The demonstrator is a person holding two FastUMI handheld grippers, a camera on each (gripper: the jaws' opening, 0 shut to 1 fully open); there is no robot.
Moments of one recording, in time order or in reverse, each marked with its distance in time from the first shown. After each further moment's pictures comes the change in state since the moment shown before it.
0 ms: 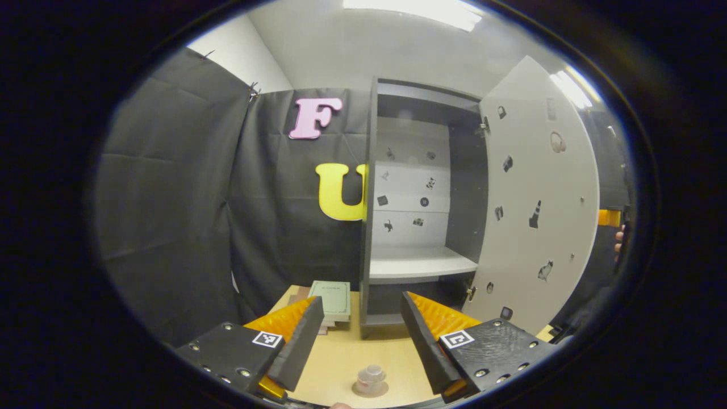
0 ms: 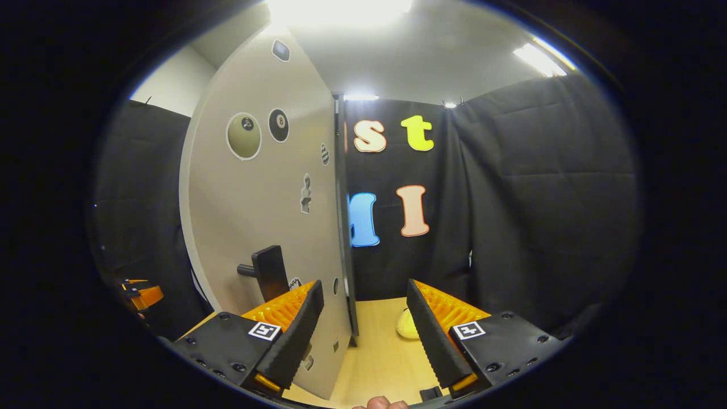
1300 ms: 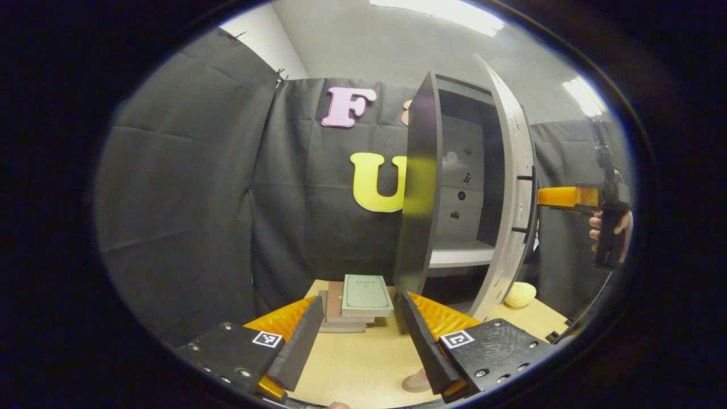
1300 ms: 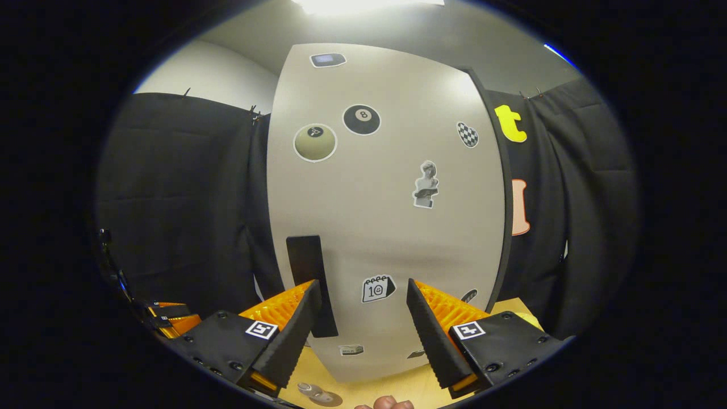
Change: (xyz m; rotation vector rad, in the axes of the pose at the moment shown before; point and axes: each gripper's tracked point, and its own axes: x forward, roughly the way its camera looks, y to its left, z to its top) left arm 0.010 0.139 -0.028 -0.032 0.041 0.039; right arm 0.090 0.239 -0.004 0.026 0.020 0.311
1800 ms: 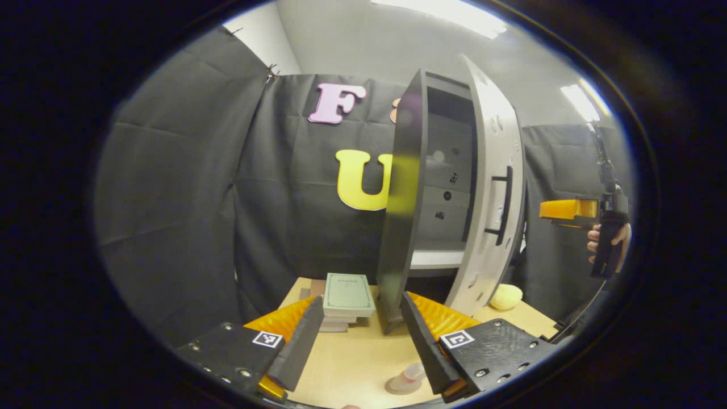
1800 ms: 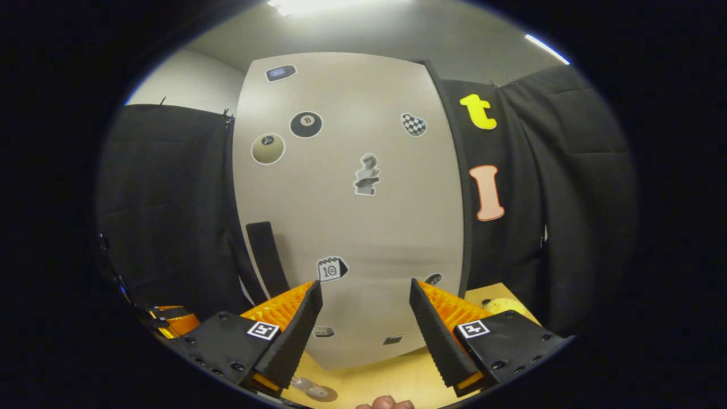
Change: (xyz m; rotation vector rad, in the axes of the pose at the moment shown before) left arm 0.007 -0.047 0.010 -0.035 0.002 -0.079; right arm -0.045 -0.070 -0.014 0.031 0.031 -0.112
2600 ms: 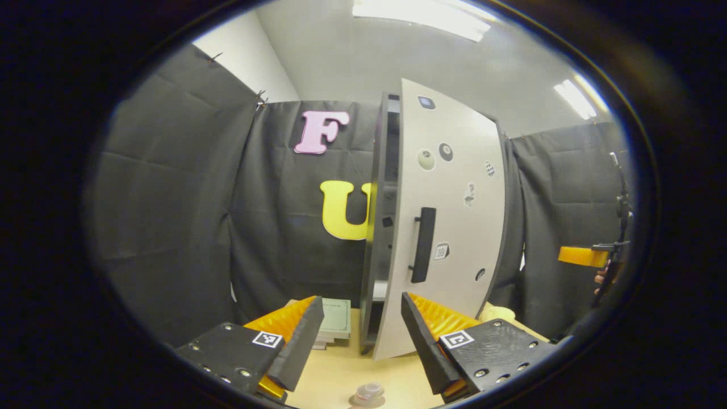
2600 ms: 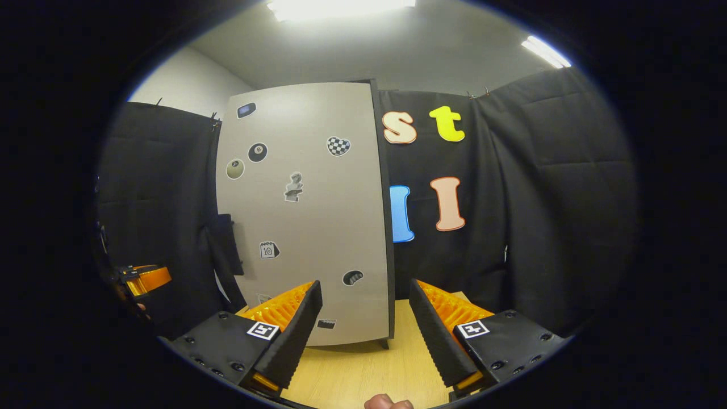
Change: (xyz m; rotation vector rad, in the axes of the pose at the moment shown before) left arm -0.010 -0.130 0.070 0.075 -0.124 0.059; right arm -0.067 -0.117 0.007 -0.022 -0.035 -0.051
